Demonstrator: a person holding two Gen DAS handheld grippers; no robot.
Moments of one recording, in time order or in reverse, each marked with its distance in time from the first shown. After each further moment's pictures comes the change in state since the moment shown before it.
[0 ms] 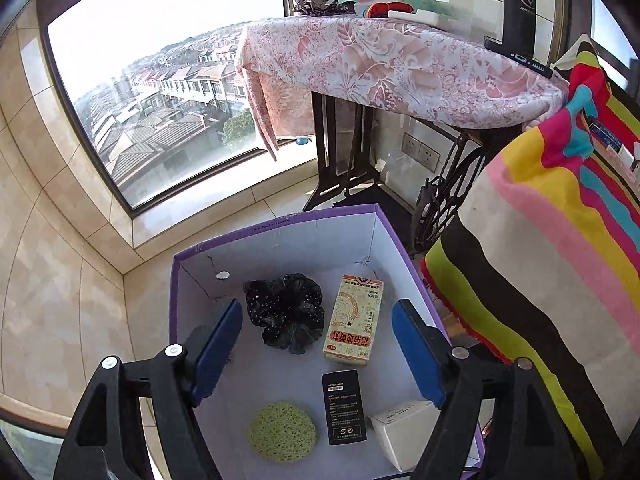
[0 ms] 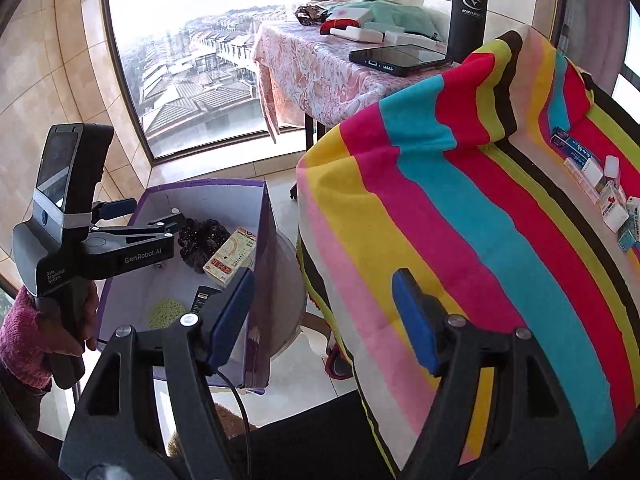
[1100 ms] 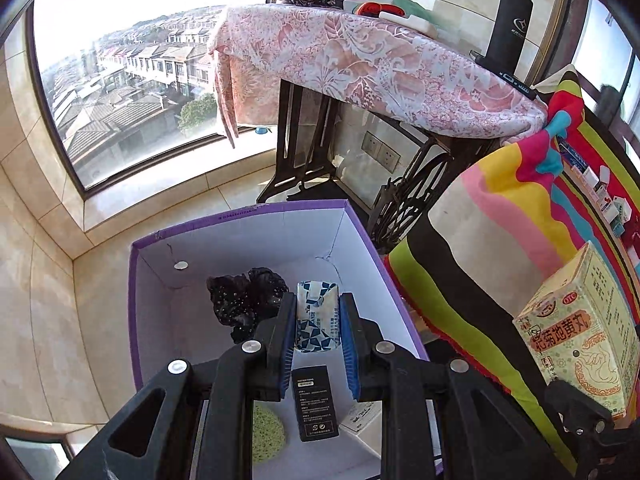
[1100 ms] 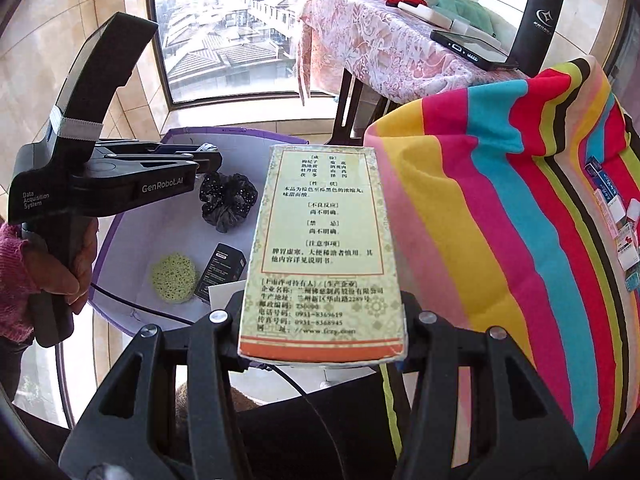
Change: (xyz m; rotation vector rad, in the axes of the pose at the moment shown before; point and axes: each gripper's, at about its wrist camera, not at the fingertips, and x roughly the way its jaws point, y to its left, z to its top) left arm 0.021 0.035 -0.005 -0.090 0.048 -0.178; right arm 0.032 0.067 -0.003 -0.208 0.131 0.044
